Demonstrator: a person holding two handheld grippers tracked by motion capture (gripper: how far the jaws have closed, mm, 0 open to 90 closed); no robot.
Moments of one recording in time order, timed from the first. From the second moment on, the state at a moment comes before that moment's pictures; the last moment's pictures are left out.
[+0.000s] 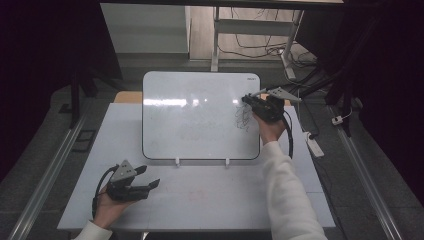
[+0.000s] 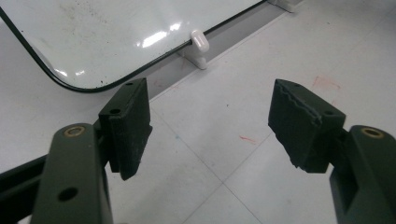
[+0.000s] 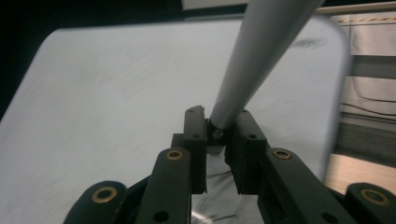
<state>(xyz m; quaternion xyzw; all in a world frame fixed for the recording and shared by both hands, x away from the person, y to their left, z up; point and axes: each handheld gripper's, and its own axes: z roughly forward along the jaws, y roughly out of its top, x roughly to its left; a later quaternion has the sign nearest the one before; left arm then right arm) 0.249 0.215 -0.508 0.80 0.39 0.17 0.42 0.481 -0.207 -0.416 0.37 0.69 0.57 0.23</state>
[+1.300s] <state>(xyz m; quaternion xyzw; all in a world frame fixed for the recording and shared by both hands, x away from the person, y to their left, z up) 0.248 0.213 -0.508 0.80 0.39 0.17 0.42 0.465 -0.215 -0.425 0.37 0.71 0.55 0.25</state>
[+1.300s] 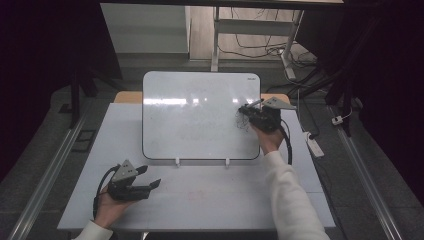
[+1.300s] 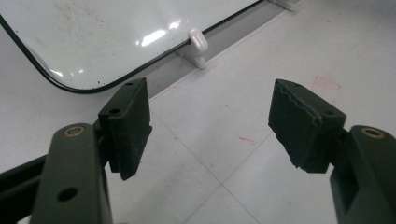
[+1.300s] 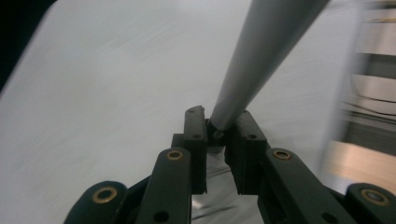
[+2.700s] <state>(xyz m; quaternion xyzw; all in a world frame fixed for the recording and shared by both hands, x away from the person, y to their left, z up) 0.249 0.212 -0.508 0.80 0.39 0.17 0.42 0.452 -0.254 -0.435 0.39 0.70 0.55 0.25</state>
